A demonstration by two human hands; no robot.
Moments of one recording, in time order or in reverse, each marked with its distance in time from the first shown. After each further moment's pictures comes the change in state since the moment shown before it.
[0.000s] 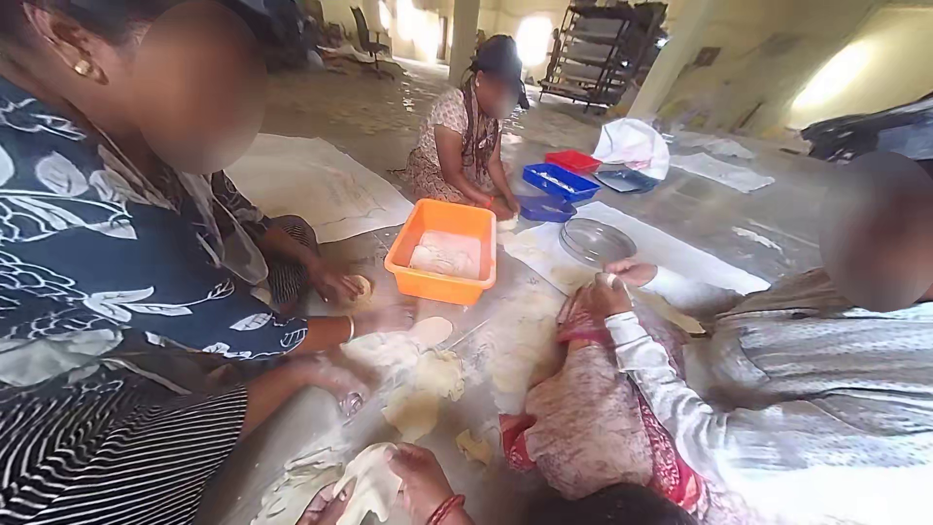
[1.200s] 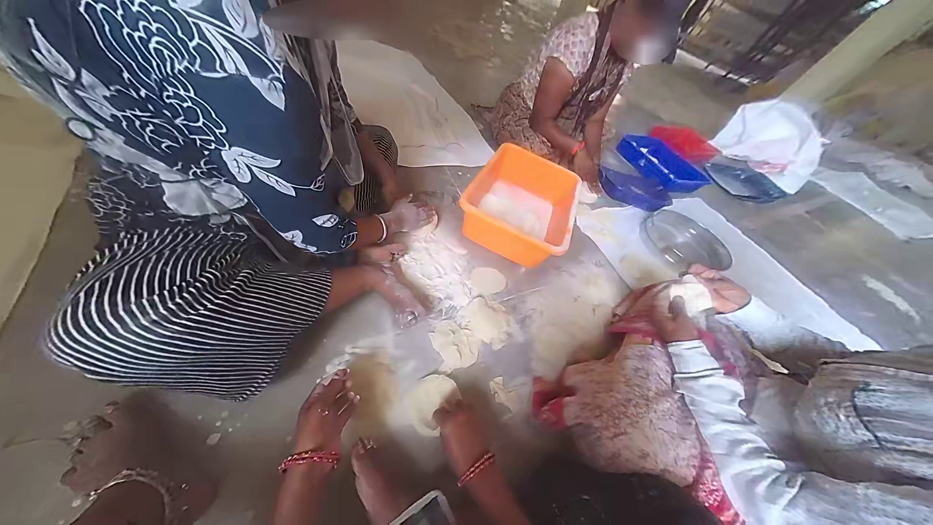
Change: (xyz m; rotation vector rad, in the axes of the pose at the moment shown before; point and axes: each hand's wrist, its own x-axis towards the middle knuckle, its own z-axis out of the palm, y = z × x) left_hand 0.019 0.023 -0.045 0.000 0.434 -0.045; right_hand -0.003 0.041 -0.031 -1.753 -0.216 -0.277
